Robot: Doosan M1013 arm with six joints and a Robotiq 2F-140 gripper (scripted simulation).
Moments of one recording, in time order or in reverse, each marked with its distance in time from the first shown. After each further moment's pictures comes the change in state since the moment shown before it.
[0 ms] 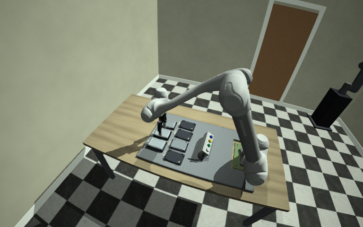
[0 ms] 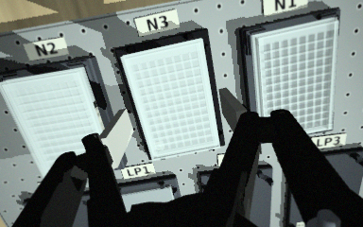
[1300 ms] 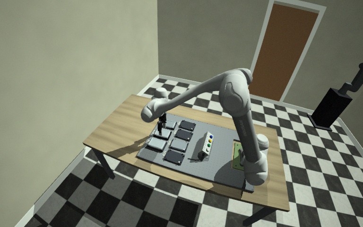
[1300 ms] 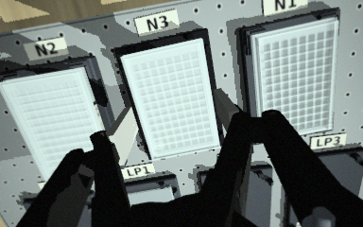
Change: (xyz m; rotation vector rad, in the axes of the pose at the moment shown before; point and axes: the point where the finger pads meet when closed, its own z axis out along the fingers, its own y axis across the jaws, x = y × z) arm 0.000 0.000 0.000 0.000 0.000 0.000
